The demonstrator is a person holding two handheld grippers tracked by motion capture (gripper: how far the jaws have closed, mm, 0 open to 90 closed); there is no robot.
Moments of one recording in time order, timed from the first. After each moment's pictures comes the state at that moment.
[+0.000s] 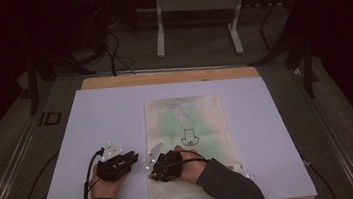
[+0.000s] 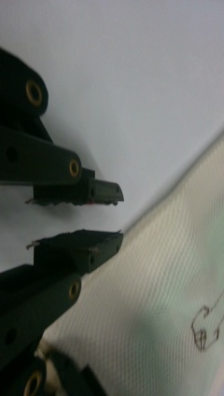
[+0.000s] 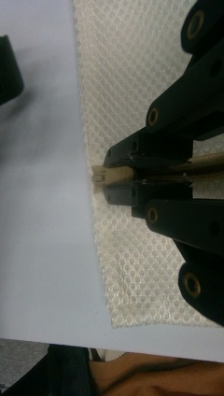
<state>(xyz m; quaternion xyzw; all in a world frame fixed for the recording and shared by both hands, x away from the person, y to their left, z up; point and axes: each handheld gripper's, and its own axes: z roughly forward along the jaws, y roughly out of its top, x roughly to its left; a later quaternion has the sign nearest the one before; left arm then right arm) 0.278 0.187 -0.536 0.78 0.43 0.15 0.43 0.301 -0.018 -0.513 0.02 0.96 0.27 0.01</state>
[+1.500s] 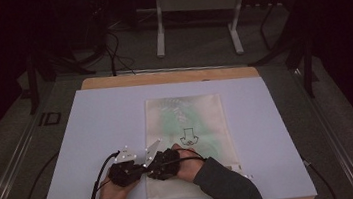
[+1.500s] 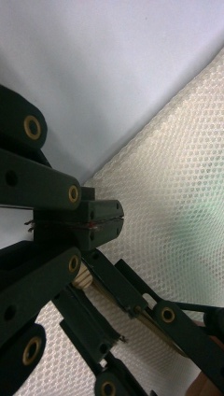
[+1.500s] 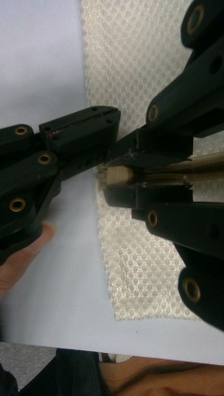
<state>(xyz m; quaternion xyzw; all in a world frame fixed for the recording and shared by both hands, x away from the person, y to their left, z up) 0.275 0.161 -0.543 0.82 0.37 0.06 0.42 0.305 -0.012 -0.510 0.03 0.96 0.28 0.01</state>
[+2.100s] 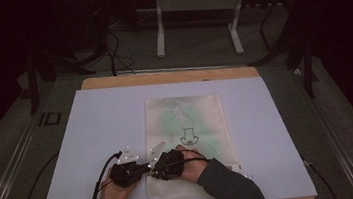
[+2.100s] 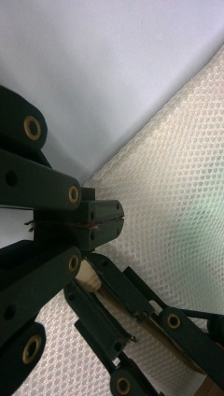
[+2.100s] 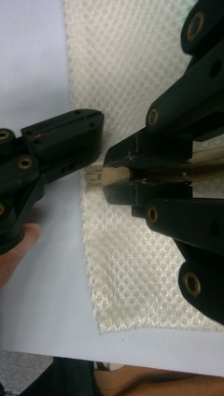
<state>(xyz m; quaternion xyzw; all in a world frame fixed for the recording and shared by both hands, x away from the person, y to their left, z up) 0.273 0.156 -0.543 0.83 0.37 0.07 0.41 0.303 -0.023 -0.516 0.03 0.96 0.28 0.02</state>
